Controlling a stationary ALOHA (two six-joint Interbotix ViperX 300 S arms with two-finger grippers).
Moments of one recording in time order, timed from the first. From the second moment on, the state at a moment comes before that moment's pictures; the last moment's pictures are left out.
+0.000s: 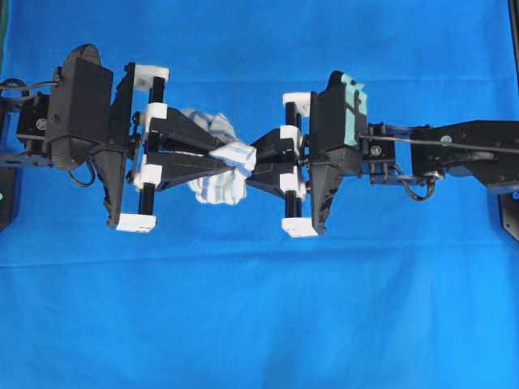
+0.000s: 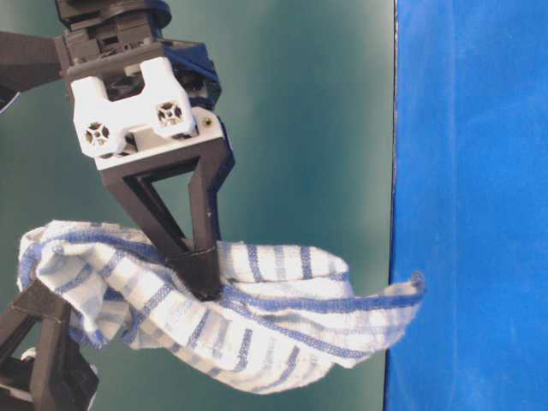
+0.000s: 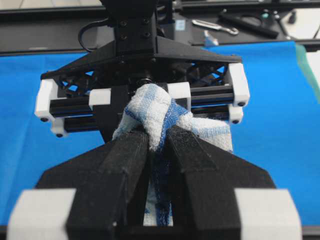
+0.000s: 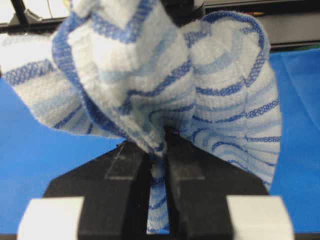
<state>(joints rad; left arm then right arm) -0.04 -0.39 0.67 -0.02 -0.17 0.06 0.01 -0.08 0.61 0.06 -0.37 0.05</state>
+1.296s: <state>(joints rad) -0.04 -0.55 0.78 -0.02 -0.18 0.05 0.05 -0.54 0.94 0.06 -0.30 0.06</state>
